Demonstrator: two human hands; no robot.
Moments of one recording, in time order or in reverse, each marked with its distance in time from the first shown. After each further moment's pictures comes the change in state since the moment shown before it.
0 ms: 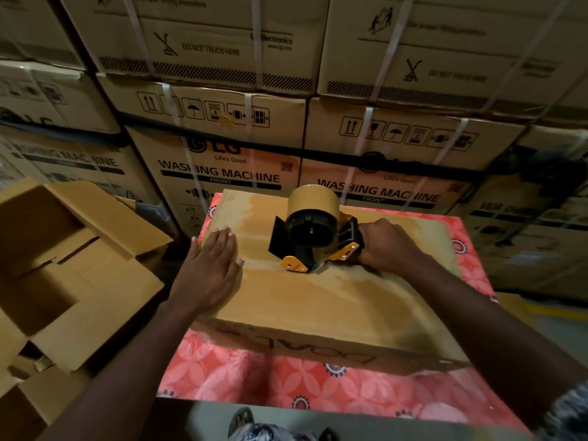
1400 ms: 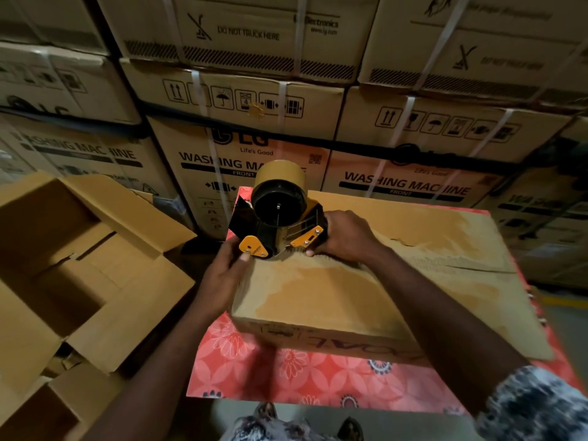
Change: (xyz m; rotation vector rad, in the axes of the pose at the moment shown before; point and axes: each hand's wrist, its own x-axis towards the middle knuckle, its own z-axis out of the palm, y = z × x) left_hand -0.021 -0.058 0.004 -1.252 0.072 -0.330; right_hand 0.073 -0.142 0.051 0.179 0.052 -0.033
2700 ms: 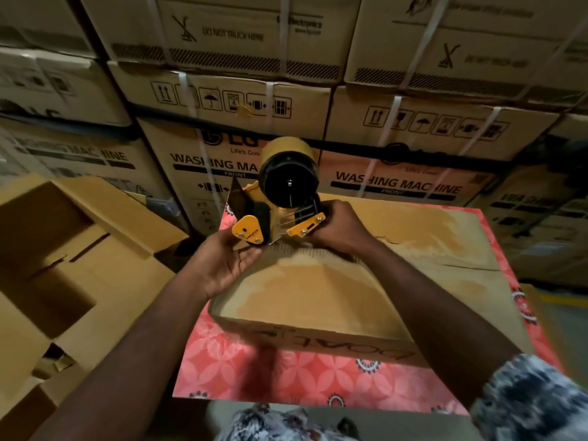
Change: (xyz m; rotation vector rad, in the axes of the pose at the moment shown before) left_hand 0.006 0.090 0.029 -0.810 -0.126 -0.453; right_hand -0.006 0.009 -0.018 0.522 0.009 0.095
